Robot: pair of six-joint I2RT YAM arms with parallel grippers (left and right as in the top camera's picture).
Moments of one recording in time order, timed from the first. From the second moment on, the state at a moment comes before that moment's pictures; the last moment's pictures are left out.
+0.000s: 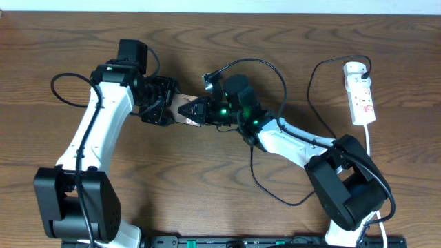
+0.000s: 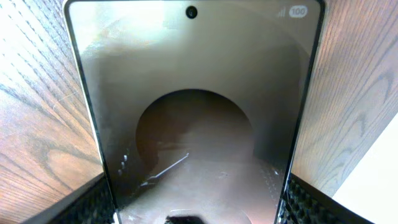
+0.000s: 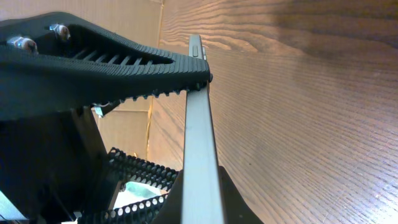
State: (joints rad) left arm -0.08 1.70 1.37 -0.98 0.40 -1.40; right arm 0.66 1.92 1.09 0.38 -0.66 1.00
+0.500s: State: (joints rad) left arm -0.08 1.70 1.37 -0.97 0.40 -1.39; right arm 0.66 1.92 1.09 0.36 -0.66 1.00
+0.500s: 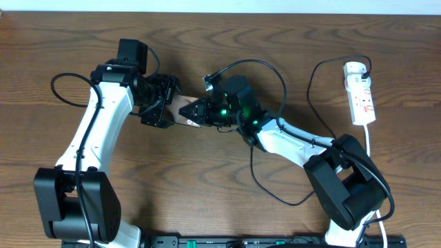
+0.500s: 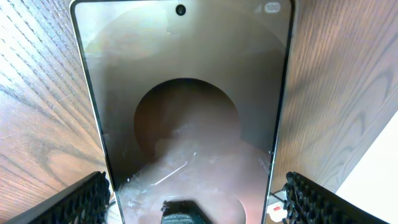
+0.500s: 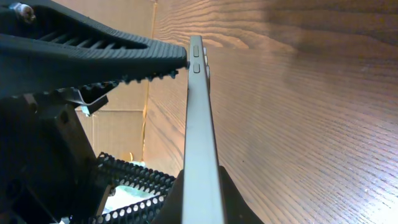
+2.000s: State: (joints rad) left arm -0.06 1.70 1.37 -0.79 0.50 -1.11; right arm 0.54 1.92 1.09 0.43 -0.57 1.64
